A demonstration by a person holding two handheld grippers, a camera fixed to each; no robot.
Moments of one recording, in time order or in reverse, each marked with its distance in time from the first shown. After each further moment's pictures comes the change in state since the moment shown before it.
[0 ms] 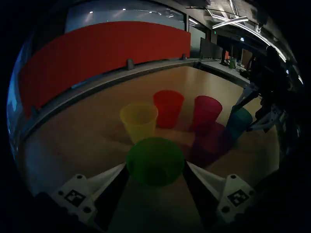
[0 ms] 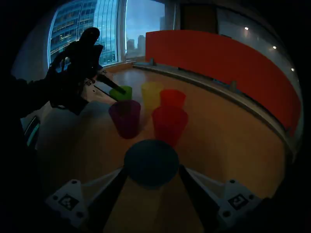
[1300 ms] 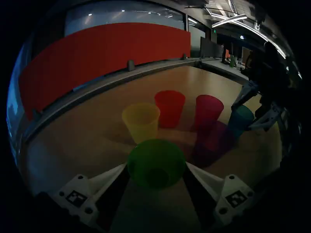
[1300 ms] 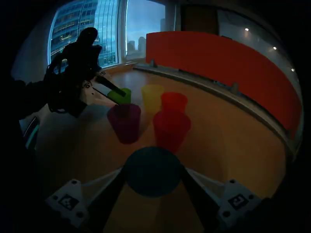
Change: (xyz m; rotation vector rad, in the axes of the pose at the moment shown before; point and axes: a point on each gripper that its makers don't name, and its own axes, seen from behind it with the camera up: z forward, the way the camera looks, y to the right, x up) left arm -0.002 -0.003 -0.002 0.024 0.005 0.023; right arm 0.008 -0.001 0.013 0.000 0.013 -0.005
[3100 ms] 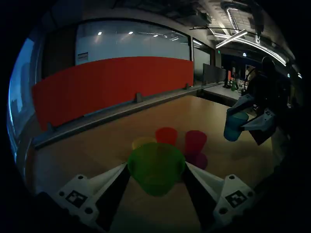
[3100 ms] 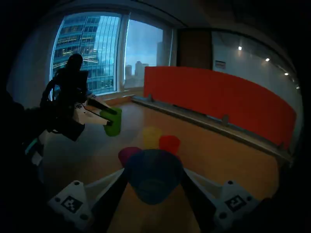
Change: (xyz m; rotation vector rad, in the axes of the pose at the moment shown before) left arm 0.067 0.008 -0.089 0.062 0.228 -0.031; right arm 0.094 -0.009 -0.058 -0.049 0.268 -0.010
